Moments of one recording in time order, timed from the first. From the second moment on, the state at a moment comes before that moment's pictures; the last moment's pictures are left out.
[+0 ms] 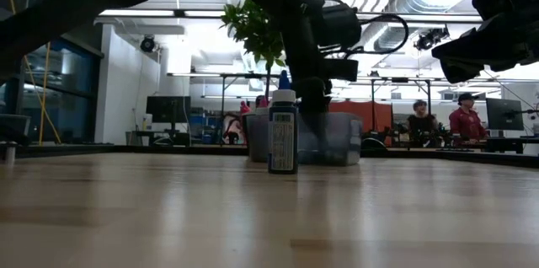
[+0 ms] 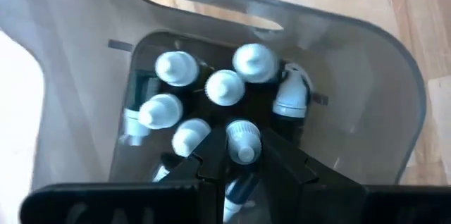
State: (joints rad) left arm 0.19 2.42 2.23 -1.02 -0.04 0.49; right arm 0.12 0.16 0.01 0.04 0.06 0.04
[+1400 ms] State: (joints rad) left arm 0.19 2.42 2.36 -1.14 -0.04 0.49; right arm 0.12 0.16 0.01 0.04 0.06 0.04
